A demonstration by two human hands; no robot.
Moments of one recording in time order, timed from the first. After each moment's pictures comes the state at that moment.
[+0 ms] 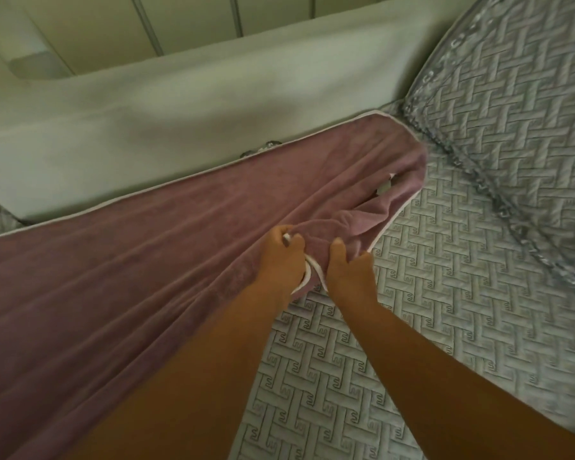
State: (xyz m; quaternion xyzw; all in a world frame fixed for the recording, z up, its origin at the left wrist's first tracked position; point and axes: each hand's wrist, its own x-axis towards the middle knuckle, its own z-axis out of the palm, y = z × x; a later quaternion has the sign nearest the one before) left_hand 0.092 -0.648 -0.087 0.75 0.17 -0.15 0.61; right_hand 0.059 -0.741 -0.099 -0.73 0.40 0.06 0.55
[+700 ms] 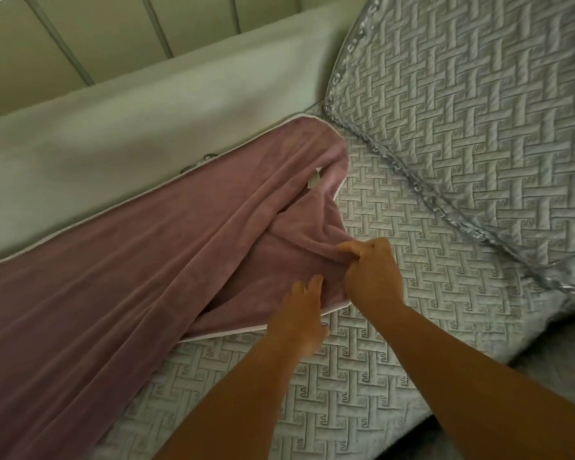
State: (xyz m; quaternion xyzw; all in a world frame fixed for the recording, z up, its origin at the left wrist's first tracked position) left_hand -0.008 -0.729 -0.117 0.93 -0.20 -0.26 0.18; right_hand -0.011 -0.862 -0.091 -0.90 0.26 -0.05 0.35
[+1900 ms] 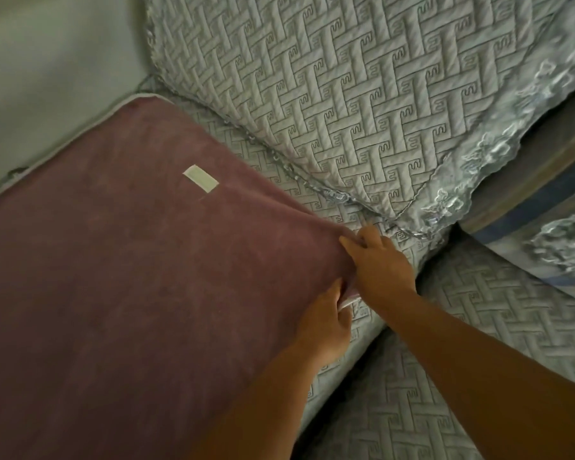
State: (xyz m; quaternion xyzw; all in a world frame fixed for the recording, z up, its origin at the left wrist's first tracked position) left_hand -0.089 -0.944 -0.163 0.81 -0.27 -0.40 0.34; right_hand -0.108 -1.072 -0.142 -0.95 0.26 0.14 0.07
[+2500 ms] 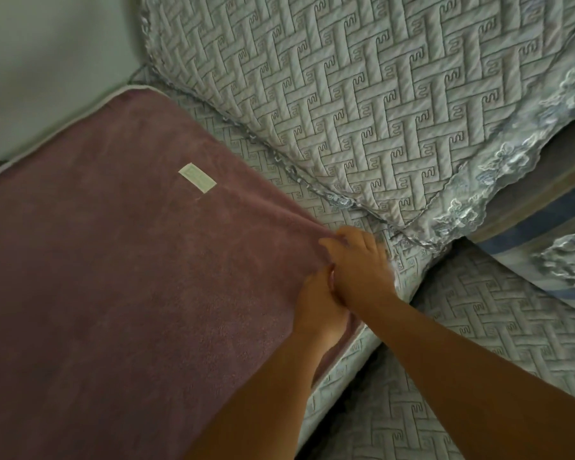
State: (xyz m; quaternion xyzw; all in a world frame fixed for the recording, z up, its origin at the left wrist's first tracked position) left_hand -0.063 -0.965 -0.174 0.80 -0.15 -0.34 0.47; right_hand -0.079 -1.053 -0.160 -0.96 0.25 0.06 0.11
